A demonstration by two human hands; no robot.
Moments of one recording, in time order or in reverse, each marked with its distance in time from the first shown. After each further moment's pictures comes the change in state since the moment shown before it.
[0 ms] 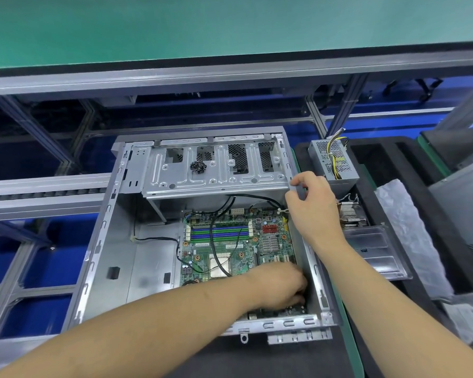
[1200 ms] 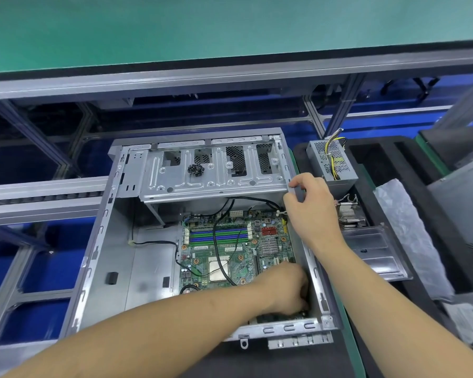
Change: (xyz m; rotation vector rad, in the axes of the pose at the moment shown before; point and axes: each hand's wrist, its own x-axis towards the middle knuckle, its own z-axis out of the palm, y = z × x) left_hand 0.006 0.015 -0.003 -0.355 0.046 -0.308; right_hand 0.002 0.004 0.002 0.009 0.002 -0.011
